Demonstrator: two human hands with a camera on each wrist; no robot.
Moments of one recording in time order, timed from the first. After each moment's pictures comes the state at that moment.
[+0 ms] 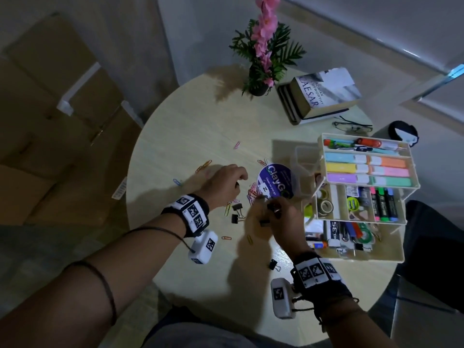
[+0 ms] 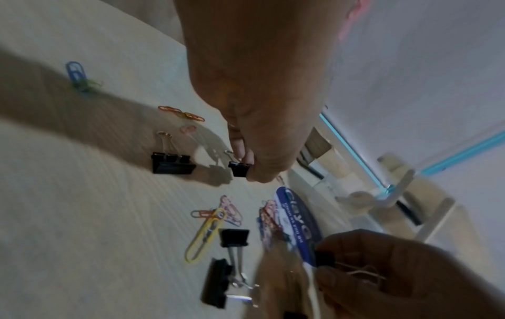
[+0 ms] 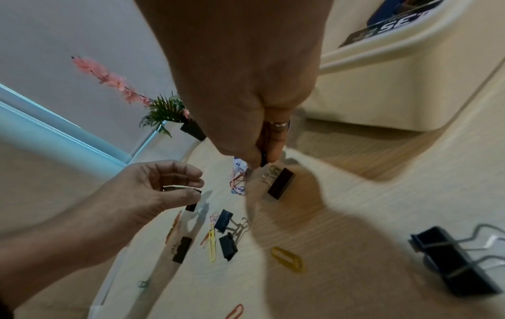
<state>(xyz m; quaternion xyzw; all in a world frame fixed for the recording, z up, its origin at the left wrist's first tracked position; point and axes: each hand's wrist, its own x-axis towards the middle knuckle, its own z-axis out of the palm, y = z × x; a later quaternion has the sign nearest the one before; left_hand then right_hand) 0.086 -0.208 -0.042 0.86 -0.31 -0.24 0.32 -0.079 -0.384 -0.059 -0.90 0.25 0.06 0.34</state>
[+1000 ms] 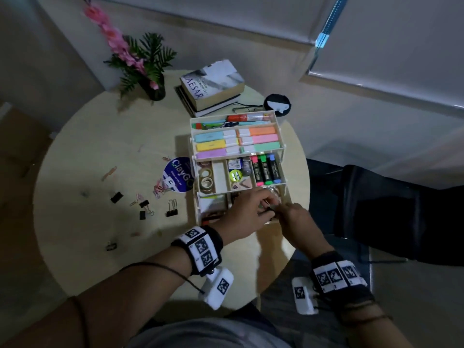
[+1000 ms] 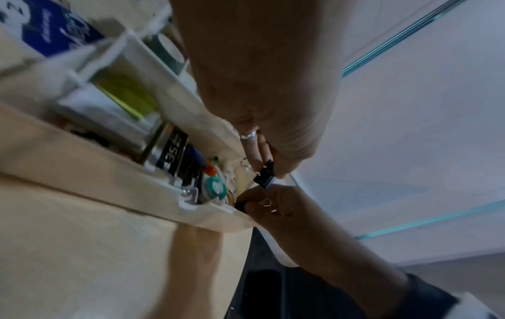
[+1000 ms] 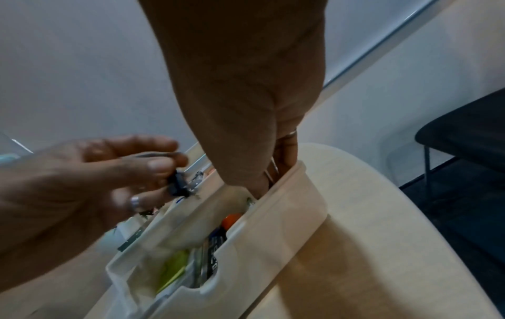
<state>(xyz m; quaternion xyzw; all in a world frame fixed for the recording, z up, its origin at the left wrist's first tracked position) -0.149 -0.469 0.034 0.74 -0.38 -0.29 0.48 -0.272 -0.635 -0.020 -0.97 0.15 0.08 0.20</state>
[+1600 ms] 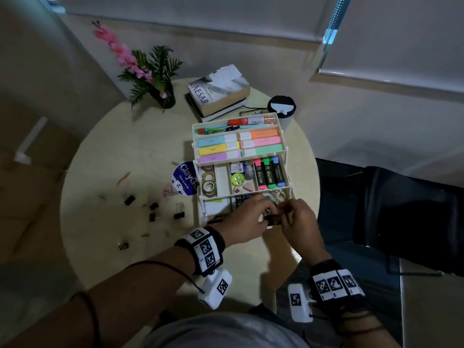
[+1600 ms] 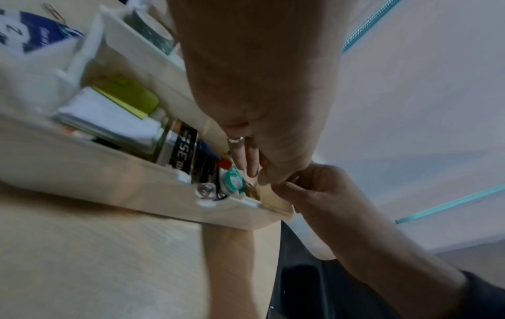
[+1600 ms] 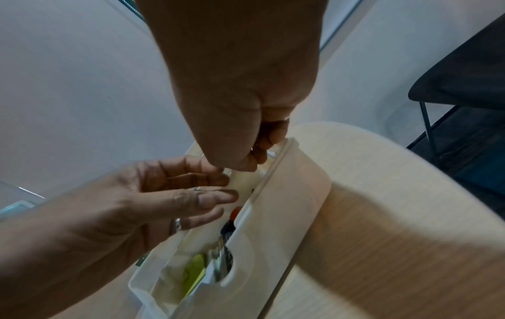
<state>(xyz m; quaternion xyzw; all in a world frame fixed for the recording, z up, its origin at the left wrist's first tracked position) -0.150 -0.478 0.021 0.78 -0.41 -0.34 0.32 -0.269 -0.634 -0.022 -0.90 0.23 -0.07 0.37</state>
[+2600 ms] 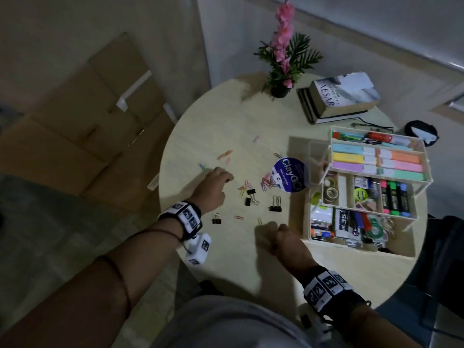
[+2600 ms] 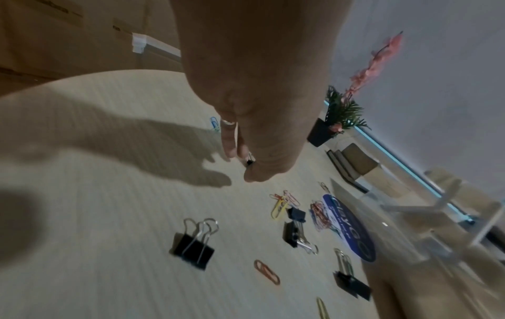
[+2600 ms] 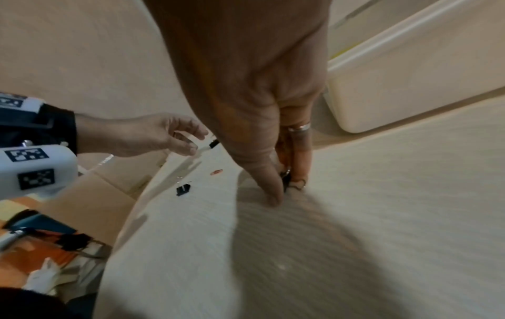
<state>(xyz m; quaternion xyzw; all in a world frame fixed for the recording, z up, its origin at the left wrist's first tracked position) 0.017 -0.128 -0.035 0.92 -0.22 -0.23 0.22 -0.167 -0.365 -0.049 -0.94 0.00 0.28 0.18</state>
